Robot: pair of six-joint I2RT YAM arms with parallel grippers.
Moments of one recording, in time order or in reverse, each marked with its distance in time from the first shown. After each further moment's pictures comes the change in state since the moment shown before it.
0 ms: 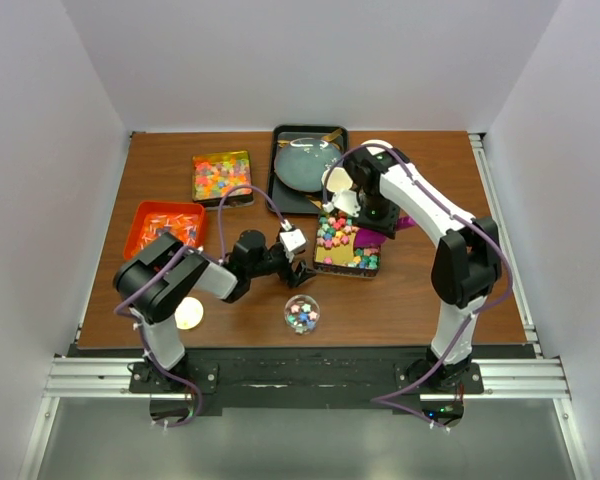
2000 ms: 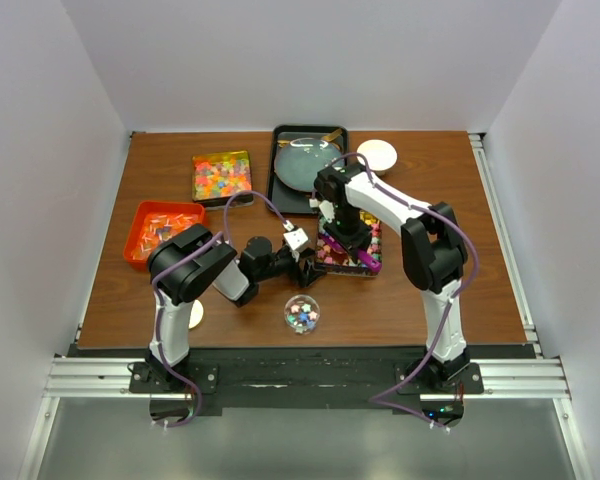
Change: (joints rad) left arm -0.032 0.226 0.039 0.304 -0.037 -0.172; right arm 0.106 0.217 0.043 0.041 -0.136 0.727
